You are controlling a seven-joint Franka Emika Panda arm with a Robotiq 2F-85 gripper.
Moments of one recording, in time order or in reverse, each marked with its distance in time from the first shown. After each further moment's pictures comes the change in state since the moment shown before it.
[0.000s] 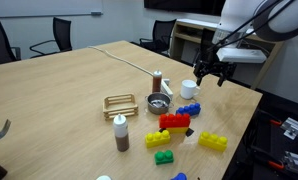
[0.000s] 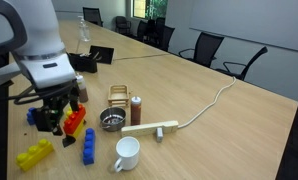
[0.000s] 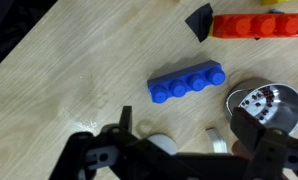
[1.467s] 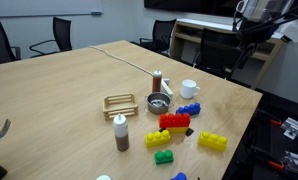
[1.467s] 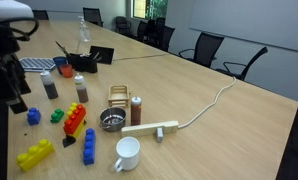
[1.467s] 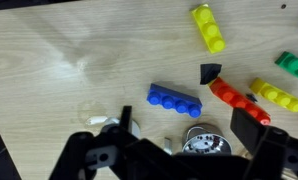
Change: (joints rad) arm 0.072 -0.352 0.066 -0.047 -0.033 -0.318 -0.481
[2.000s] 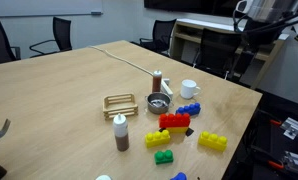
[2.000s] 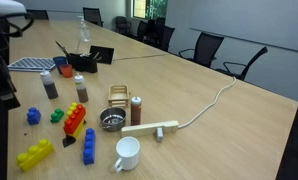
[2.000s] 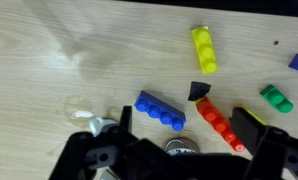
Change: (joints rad) arm 0.040 -0.017 0.021 0.006 0.008 -0.054 -0.140
